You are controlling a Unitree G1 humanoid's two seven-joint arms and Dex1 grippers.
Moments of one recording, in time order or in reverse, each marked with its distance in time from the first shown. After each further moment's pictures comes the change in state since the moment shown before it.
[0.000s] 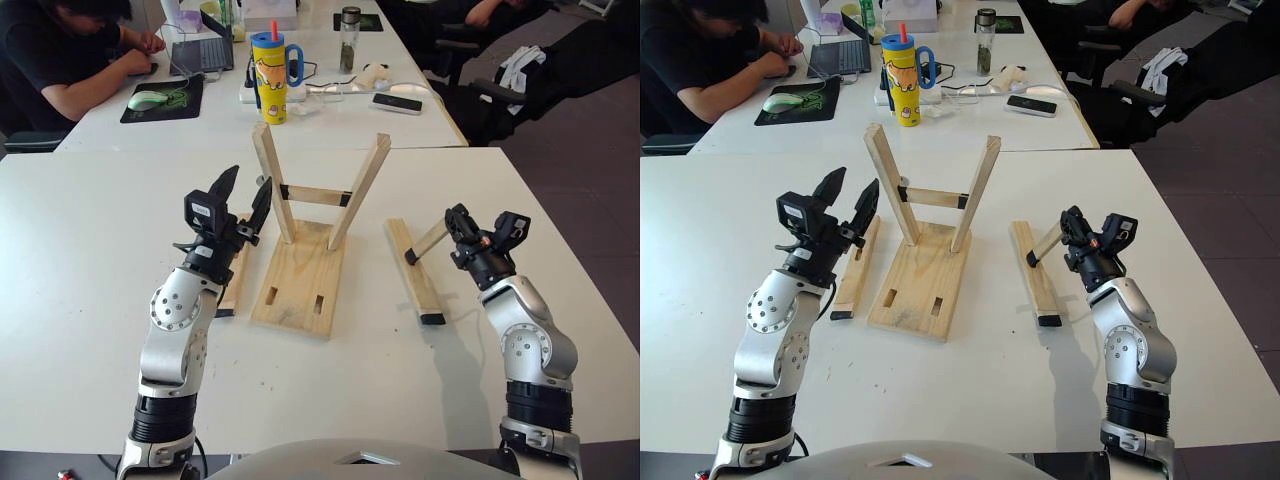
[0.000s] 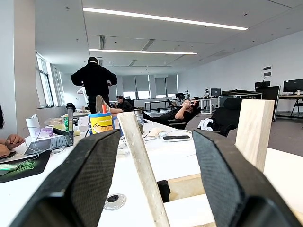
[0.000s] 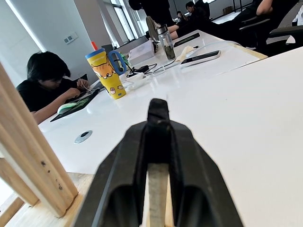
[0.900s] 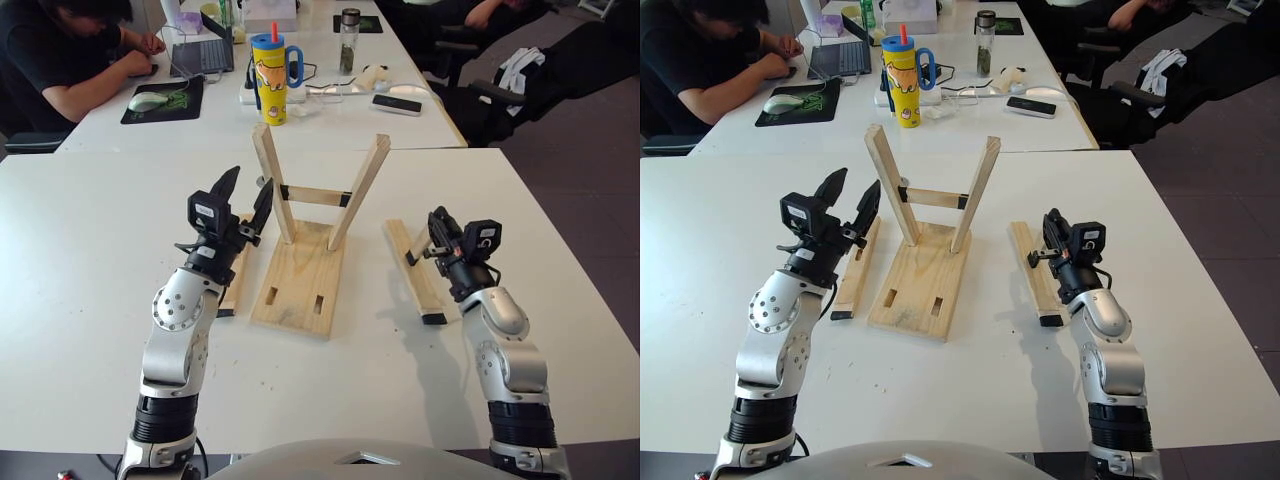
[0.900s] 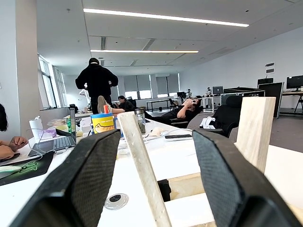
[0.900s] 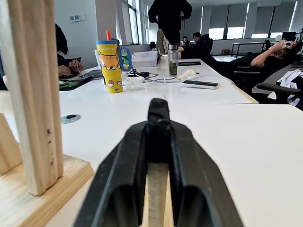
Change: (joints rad) left arm 0.000 -0.008 -0.020 0.000 0.029 0.000 0.013; right arm 0.098 0.017 0.220 -0.022 -0.355 -0.295 -0.023
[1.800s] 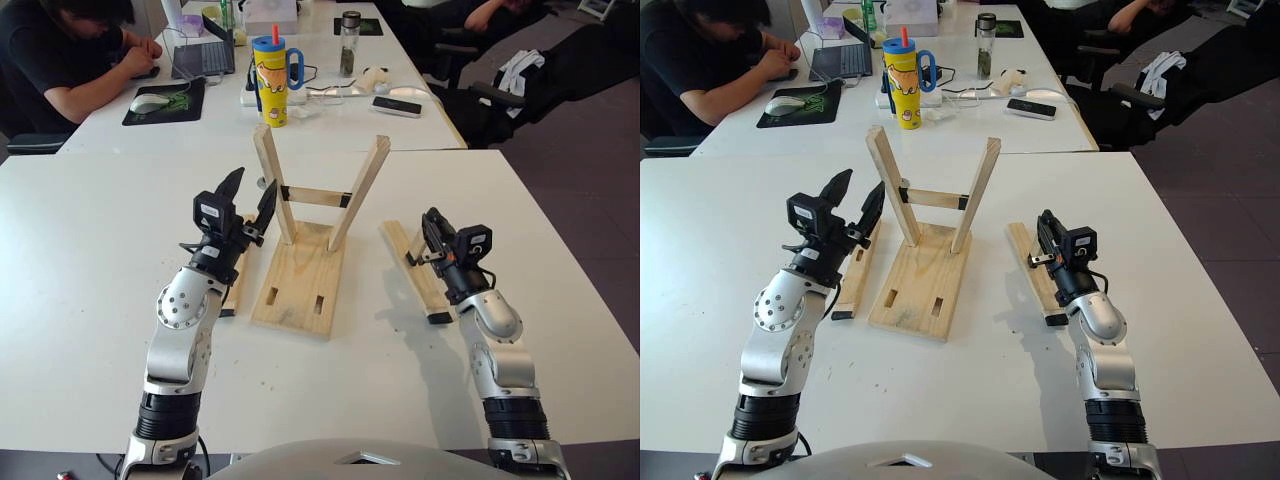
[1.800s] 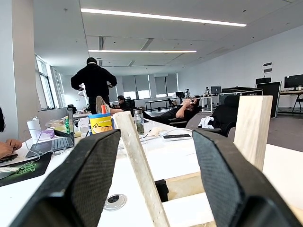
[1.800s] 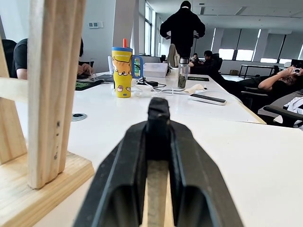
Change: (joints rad) left arm -0.010 -0.001 0.000 0.026 0.008 -0.013 -0.005; right arm -0.012 -0.016 0.009 0.134 -0.028 -0.179 0.086
